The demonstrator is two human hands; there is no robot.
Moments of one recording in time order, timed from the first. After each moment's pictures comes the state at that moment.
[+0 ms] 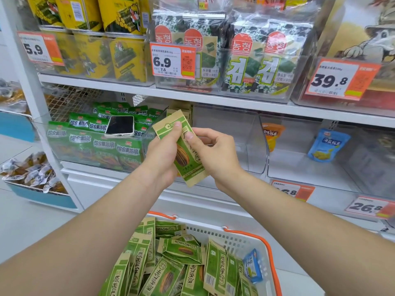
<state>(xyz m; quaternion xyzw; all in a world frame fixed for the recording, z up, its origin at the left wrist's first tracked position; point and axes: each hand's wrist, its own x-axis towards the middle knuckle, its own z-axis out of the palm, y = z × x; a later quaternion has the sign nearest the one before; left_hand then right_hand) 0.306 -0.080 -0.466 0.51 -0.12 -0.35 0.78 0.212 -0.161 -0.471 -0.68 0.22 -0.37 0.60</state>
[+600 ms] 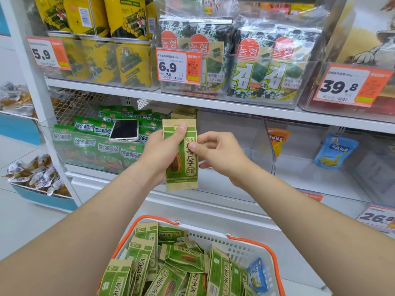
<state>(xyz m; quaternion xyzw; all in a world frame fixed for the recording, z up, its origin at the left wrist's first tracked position) 0.328 -0.072 -0.455 0.65 -0.23 -0.25 0.68 0.214 -0.186 -0.457 -0.76 0.21 -0.23 0.57</state>
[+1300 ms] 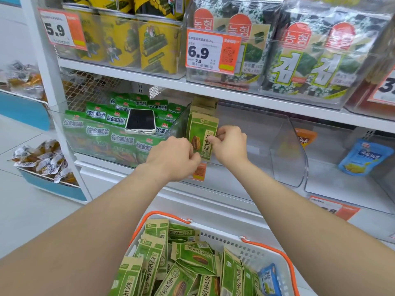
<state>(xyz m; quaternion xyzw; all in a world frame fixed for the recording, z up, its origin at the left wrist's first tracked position) 0.380 -0.061 -0.489 0.87 -0.45 0.01 0.18 0.308 -0.224 -0.509 -0.81 0.36 -0.33 0.31</state>
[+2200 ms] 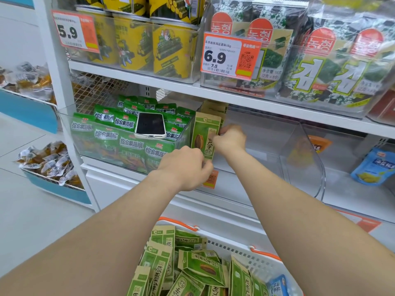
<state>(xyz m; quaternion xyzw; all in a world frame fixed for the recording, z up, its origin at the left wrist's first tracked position) 0.387 -0.063 -0.496 0.86 -0.49 0.00 0.15 0.360 -0.234 -0.500 -0.78 0.44 -0.27 0.35</state>
